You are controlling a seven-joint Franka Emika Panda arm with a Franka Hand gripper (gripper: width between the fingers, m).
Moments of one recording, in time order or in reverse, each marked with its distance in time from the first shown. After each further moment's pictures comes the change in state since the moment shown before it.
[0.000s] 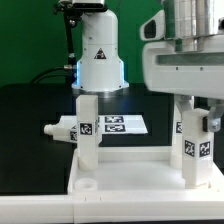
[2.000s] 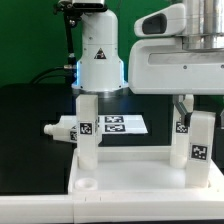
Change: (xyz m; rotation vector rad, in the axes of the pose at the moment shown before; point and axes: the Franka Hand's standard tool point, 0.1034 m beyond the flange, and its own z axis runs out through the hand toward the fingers) arm -0.004 -0.002 -0.003 -0.038 0.007 -0.783
